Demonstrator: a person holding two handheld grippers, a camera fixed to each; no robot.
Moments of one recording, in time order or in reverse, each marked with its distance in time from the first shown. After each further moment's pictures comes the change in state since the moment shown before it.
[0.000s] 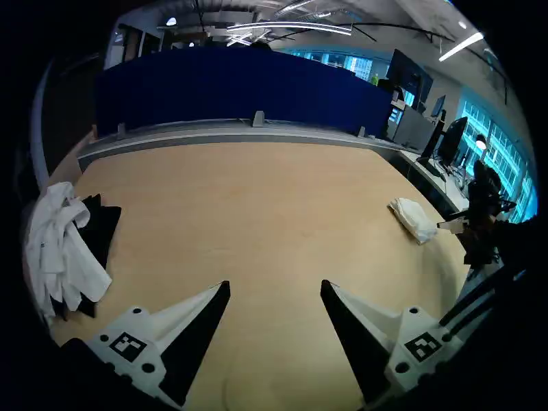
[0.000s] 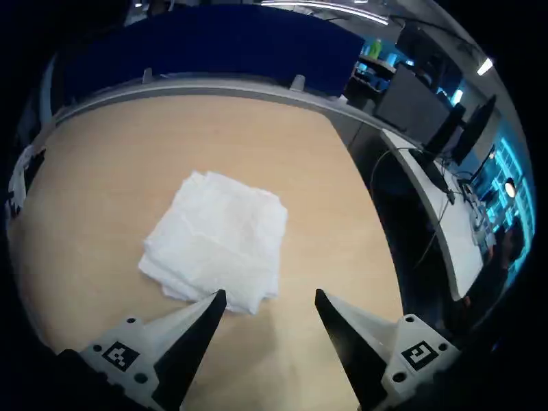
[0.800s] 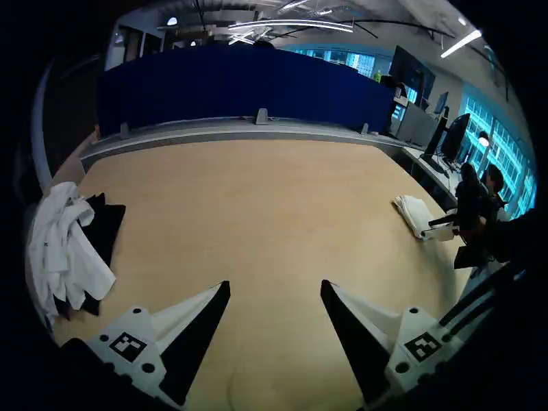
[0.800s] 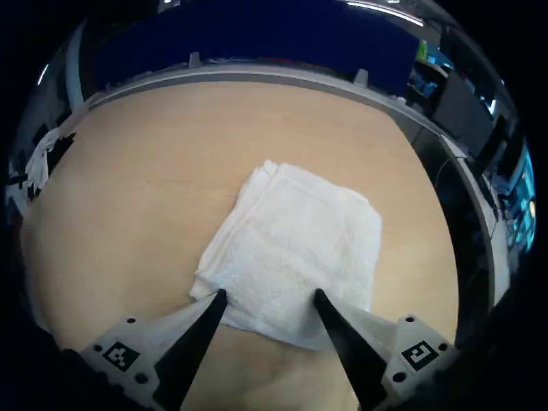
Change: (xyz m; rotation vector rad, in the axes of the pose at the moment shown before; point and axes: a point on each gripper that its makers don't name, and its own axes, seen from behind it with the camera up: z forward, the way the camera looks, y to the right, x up) left arm -0.005 -0.005 -0.001 0.026 -0.012 0.007; right arm -0.010 -0.077 0.043 0.207 -0.030 -0.093
